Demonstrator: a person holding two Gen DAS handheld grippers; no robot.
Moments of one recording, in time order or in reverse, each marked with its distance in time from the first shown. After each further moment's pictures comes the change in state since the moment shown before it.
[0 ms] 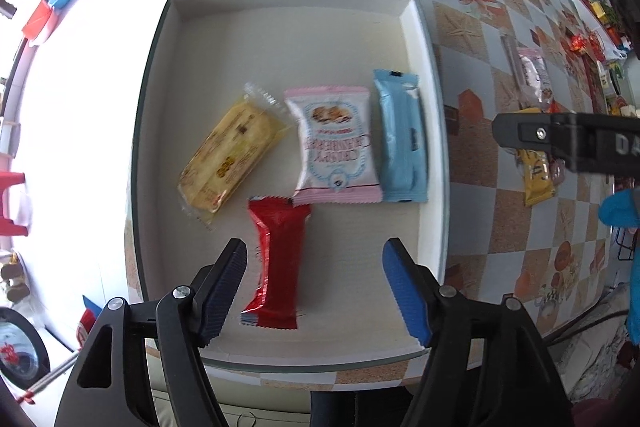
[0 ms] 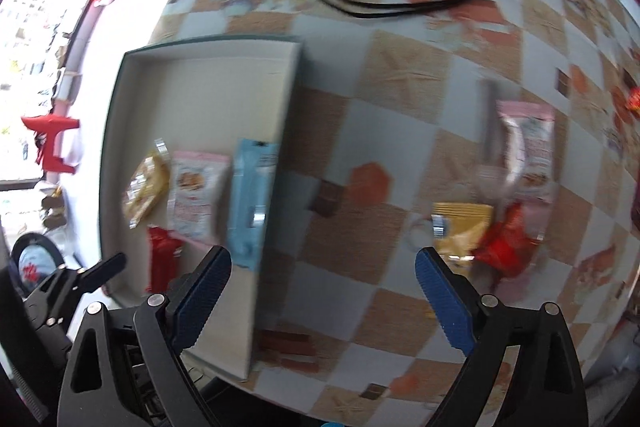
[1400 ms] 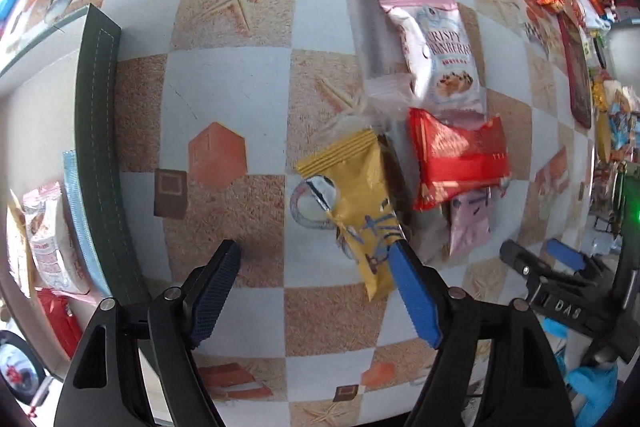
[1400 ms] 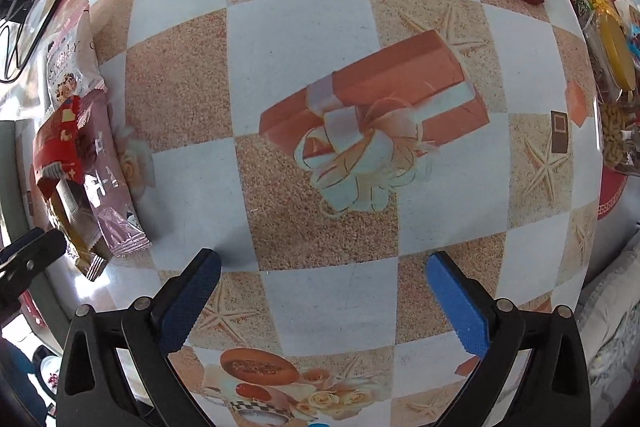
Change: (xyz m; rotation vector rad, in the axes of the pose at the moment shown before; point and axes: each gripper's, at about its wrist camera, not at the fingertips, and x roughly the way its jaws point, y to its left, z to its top) left arm 0.076 -0.172 0.084 0.049 0.177 -0.114; right arm 0.053 -0.249 -0.141 0.410 0.078 -0.104
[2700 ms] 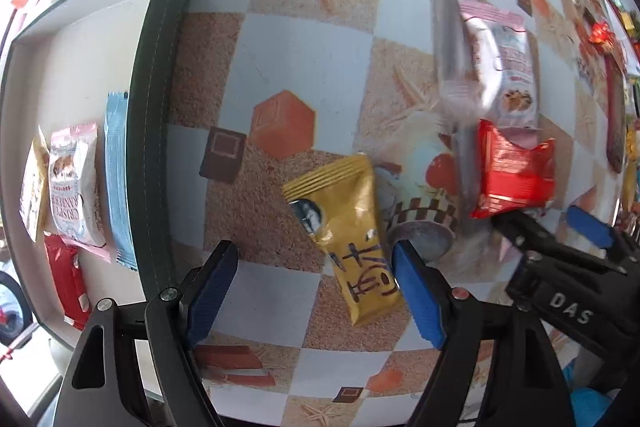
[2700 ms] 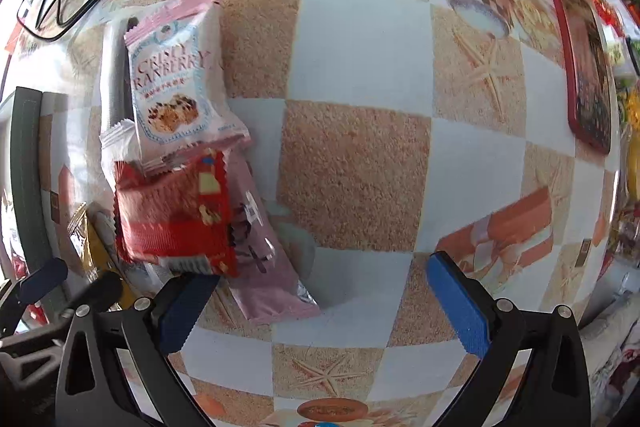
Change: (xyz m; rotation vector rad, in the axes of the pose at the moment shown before) left arm -0.008 0.060 -0.048 -0.171 0.006 0.096; right arm -0.027 0.116 0.050 -0.242 -0.071 -0.064
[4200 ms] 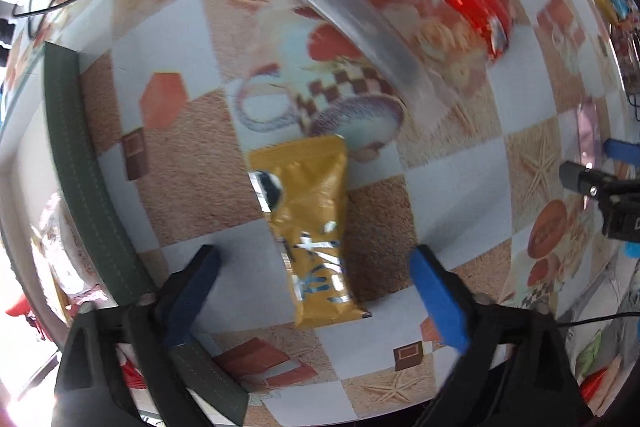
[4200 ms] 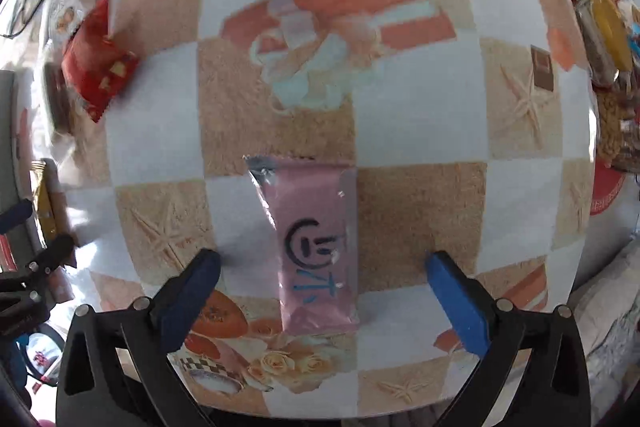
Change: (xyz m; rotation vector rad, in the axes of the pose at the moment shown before) left arm 0.027 -0.043 -0.086 0.515 0.016 0.124; right arm 0.013 -0.065 -0.037 0.186 0.099 0.057
